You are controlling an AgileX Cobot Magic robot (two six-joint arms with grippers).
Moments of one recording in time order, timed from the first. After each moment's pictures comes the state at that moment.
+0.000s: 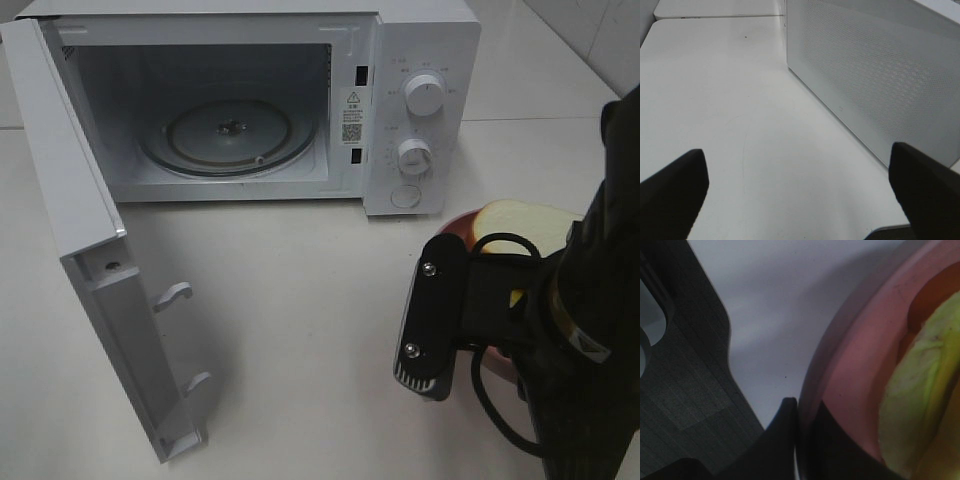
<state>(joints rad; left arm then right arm) -0.04 0.00 -0.50 -0.09 1.04 0.04 1.03 1.37 -0.75 -0.37 1.04 0.01</state>
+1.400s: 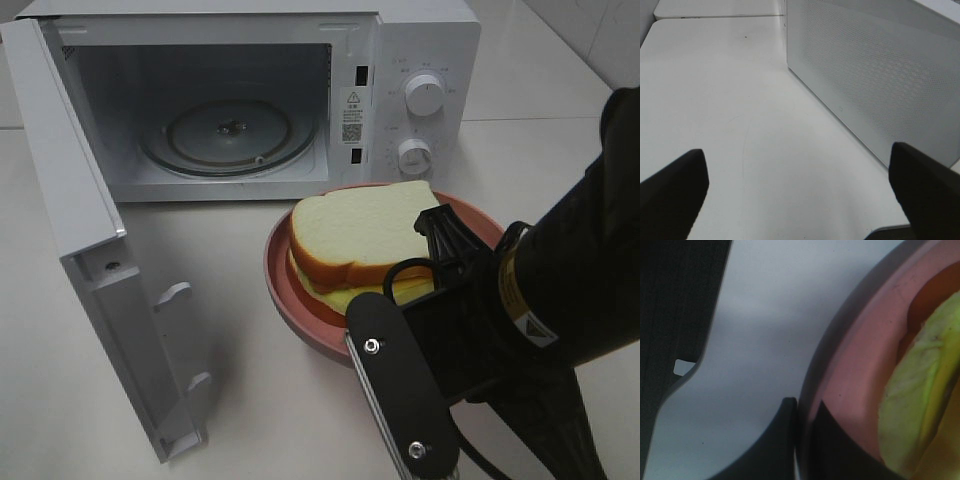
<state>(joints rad) -0.04 0.00 -0.50 -0.09 1.04 0.04 1.03 1.37 -0.75 -0.37 0.75 -0.67</state>
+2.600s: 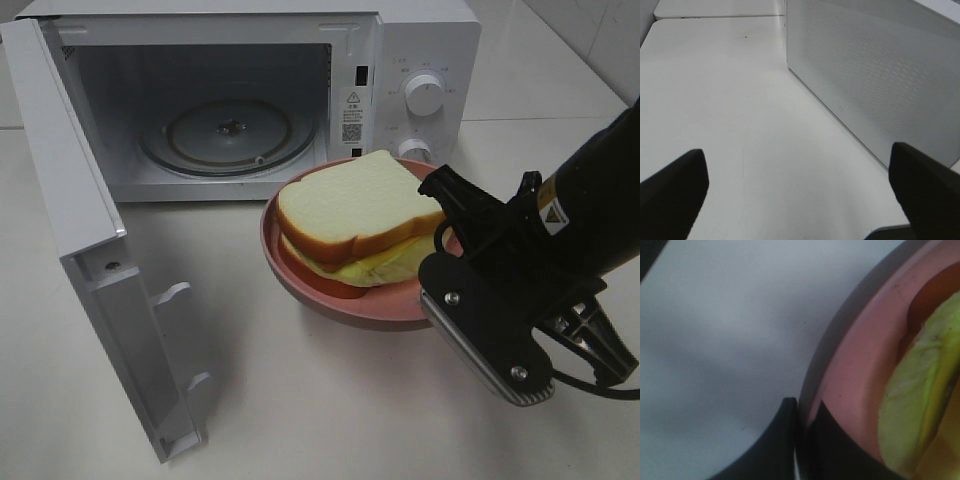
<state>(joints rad) -0.04 0.00 -0.50 -0.09 1.04 0.04 0.68 1.38 -0.74 -0.14 0.58 -1.46</state>
